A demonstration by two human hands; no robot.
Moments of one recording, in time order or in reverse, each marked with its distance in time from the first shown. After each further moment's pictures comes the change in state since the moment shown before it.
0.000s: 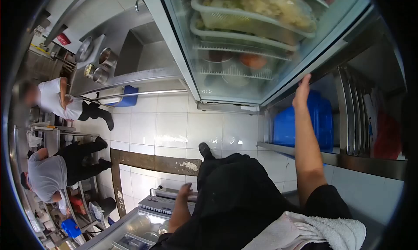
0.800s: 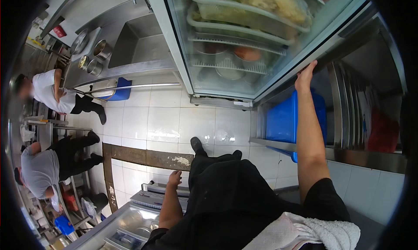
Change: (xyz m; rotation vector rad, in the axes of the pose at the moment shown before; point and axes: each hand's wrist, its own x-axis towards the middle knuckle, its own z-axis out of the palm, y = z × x) left_hand -0.004 0.055 0.006 -0.027 0.195 -0.011; right_hand 0.036 -0.042 0.004 0.161 -0.034 -0.050
